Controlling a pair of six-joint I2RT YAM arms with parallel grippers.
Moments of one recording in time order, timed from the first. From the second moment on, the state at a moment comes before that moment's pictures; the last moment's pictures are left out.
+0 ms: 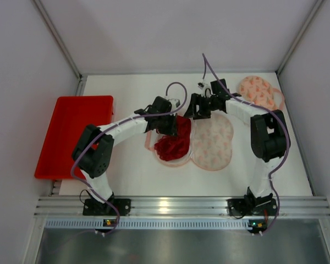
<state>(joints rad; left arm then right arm) -0.62 1.79 1.22 -0.33 0.25 -0.33 0.32 1.92 1.38 -0.32 -0.64 0.34</state>
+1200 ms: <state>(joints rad) -0.62 1.79 1.20 -0.33 0.26 -0.31 0.34 1.88 1.33 -0.31 -0.60 0.31</state>
